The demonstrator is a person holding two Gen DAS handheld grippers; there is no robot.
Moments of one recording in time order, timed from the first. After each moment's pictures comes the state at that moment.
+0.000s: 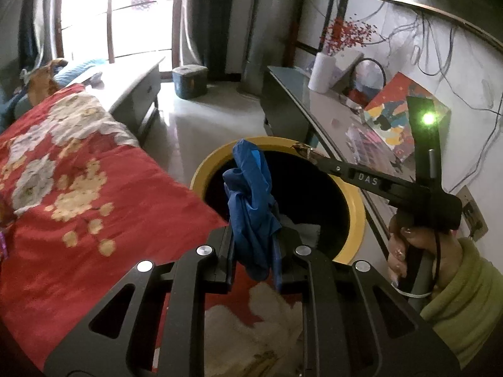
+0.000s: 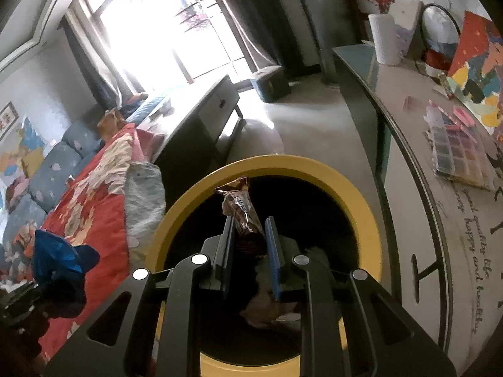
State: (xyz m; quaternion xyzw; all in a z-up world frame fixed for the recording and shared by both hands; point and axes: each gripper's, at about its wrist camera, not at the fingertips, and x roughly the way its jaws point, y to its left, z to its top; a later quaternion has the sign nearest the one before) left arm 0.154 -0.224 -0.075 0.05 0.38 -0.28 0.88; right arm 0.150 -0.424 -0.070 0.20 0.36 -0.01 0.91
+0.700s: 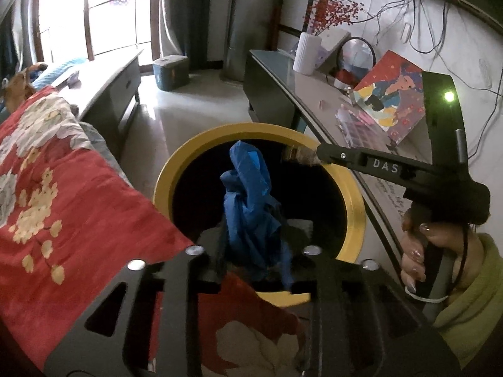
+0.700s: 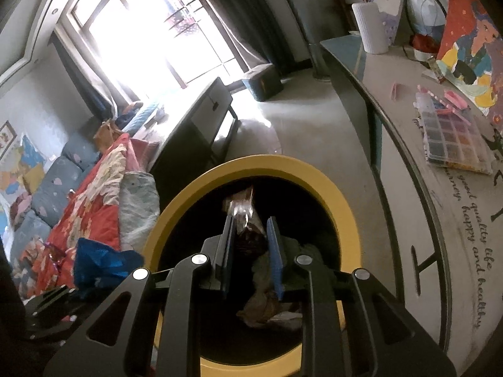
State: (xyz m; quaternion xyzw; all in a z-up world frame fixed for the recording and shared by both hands) left arm 0.177 -0.260 -0.101 0.08 0.40 -0.31 0.86; right arm 0.146 -0.446 -0.077 0.23 0.36 -0.02 0.90
